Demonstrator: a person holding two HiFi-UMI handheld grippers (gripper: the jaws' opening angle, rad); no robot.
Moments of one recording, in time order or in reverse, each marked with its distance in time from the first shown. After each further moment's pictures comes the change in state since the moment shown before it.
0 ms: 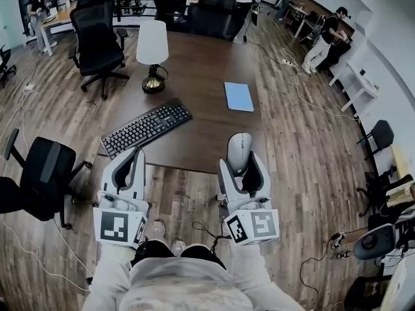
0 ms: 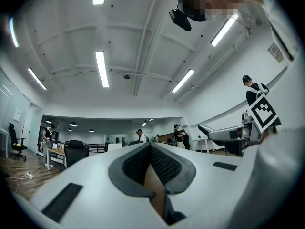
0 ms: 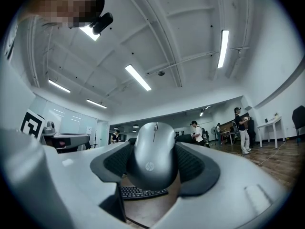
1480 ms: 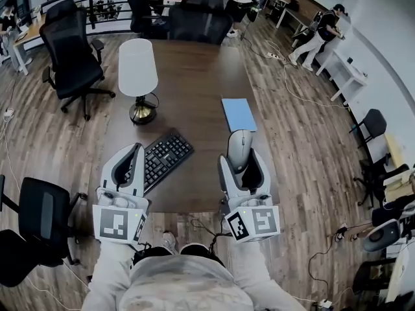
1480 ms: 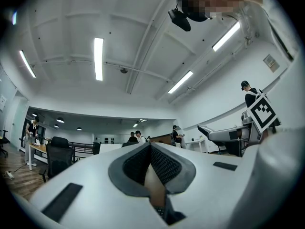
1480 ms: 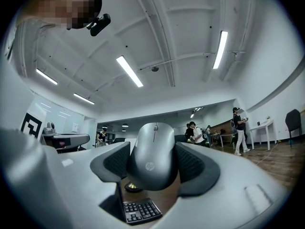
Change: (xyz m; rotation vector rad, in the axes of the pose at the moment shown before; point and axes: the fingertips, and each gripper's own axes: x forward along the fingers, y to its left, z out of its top) left arm 0.200 0.130 -0.048 -0.029 -0.024 -0.134; right arm 0.210 -0.030 -0.040 -0.016 -0.007 -0.133
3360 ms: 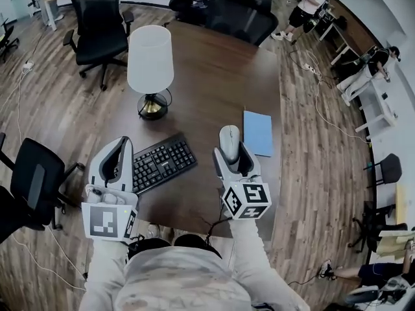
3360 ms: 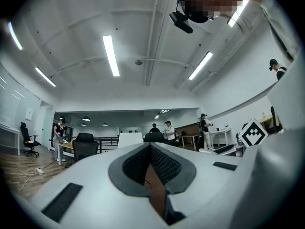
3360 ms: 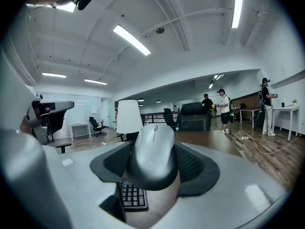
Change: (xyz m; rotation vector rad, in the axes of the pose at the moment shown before) left arm 0.076 0.045 -0.052 0.008 0.112 0.298; right arm 0.157 -0.081 -0.152 0.029 0.375 0.228
